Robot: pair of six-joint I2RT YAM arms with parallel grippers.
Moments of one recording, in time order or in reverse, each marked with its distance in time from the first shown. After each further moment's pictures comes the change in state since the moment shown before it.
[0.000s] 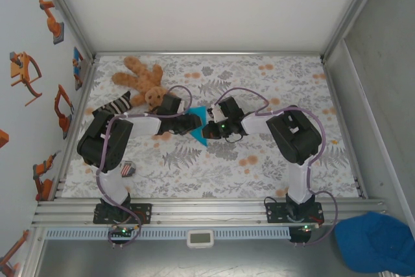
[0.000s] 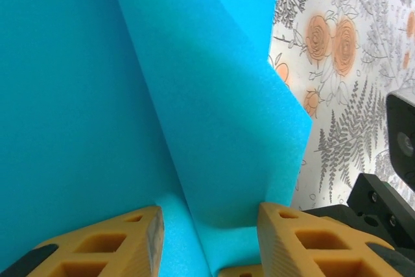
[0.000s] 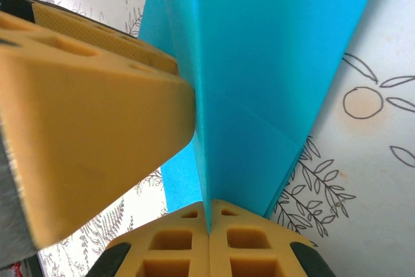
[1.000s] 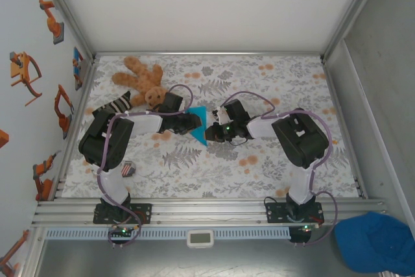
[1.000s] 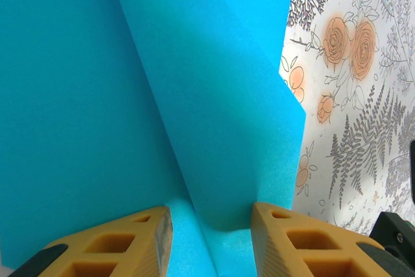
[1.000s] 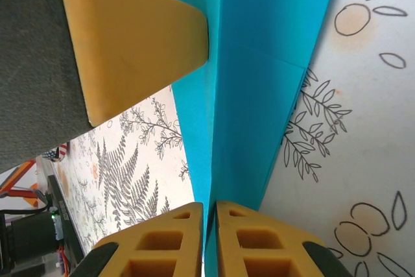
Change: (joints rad) left arm -0.002 0.017 0.043 -0.073 -0.027 -0.004; right arm -0.019 -0.069 -0.102 0.070 -0.074 0.103
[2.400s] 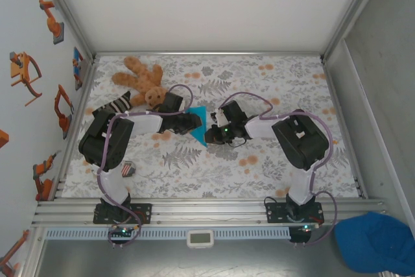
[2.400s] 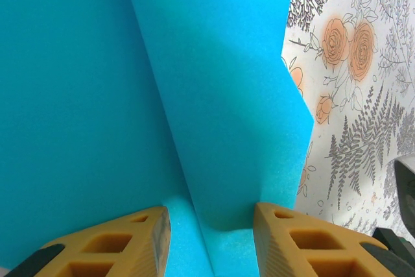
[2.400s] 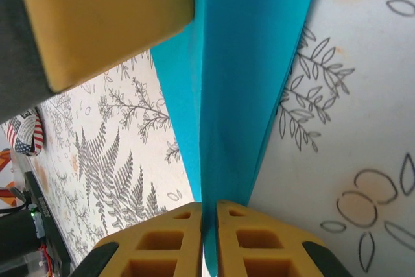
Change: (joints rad) left arm -0.004 0.000 0.000 0.001 -0.001 -0.006; right arm 0.033 -0.024 0.019 -0.117 0.068 -0.020
